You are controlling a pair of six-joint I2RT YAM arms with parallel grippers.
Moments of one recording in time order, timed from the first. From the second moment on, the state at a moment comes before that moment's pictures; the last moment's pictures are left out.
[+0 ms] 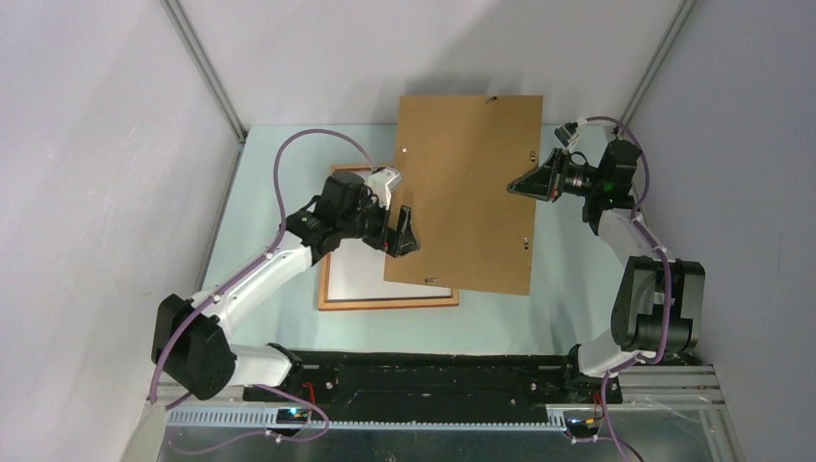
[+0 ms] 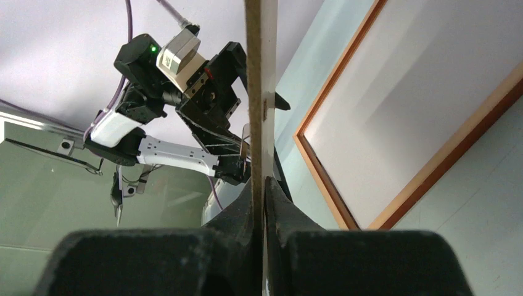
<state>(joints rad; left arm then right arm) -0.55 1.31 1.03 -0.38 0.40 -0.17 -0.11 1.53 1.00 0.46 -1.39 0.93</state>
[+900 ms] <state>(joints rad) -0.68 1.31 1.08 -0.48 0.23 -0.07 -0.16 1.55 1.02 0.39 -1.32 0.88</state>
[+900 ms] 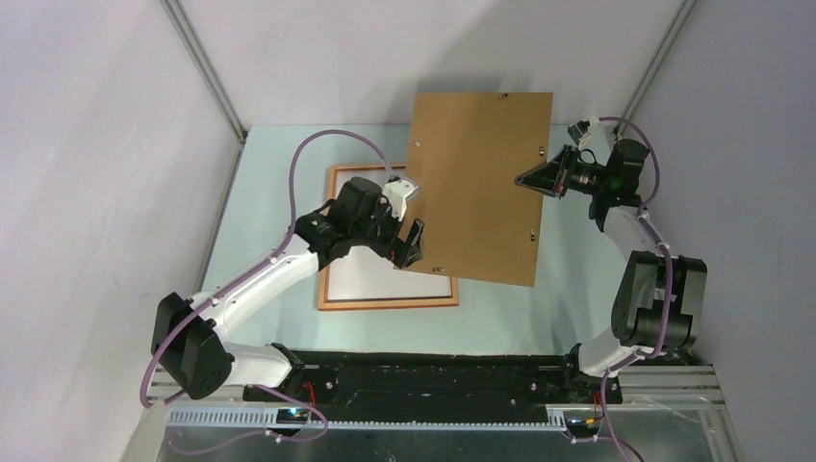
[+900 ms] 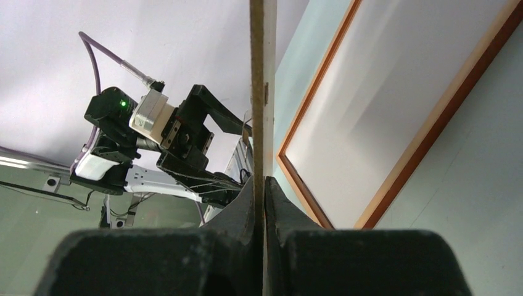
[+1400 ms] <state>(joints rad) -0.61 1.31 1.11 -0.50 0.13 -0.06 -0.15 1.57 1.02 0.37 -1.32 0.87</state>
